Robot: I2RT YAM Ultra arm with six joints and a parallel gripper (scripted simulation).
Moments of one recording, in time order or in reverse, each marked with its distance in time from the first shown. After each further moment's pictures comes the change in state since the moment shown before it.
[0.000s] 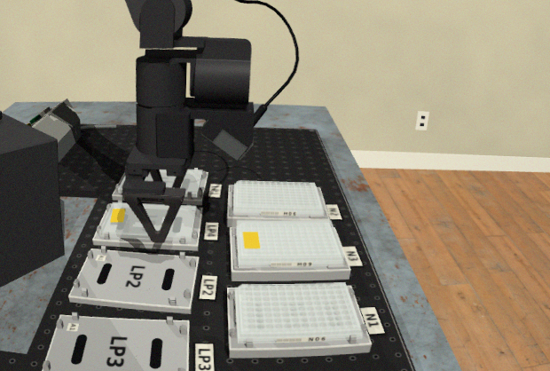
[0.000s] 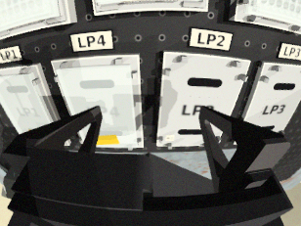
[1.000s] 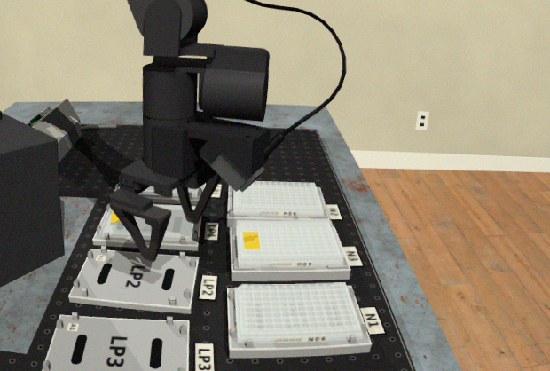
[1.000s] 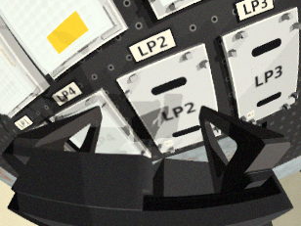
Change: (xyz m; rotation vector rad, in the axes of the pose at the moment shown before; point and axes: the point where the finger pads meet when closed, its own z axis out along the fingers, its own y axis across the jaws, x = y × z) arm -0.016 -0.042 0.000 0.004 0.002 0.439
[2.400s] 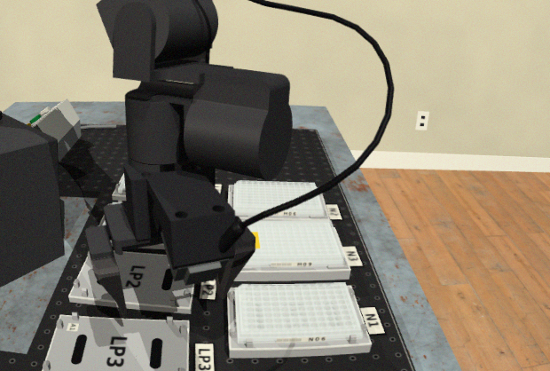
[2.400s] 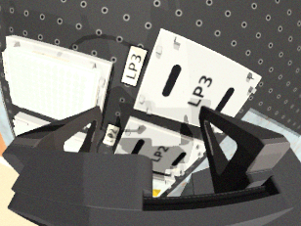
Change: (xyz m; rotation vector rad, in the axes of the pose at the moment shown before) arm -0.069 -0.110 -0.007 -0.006 -0.035 0.744
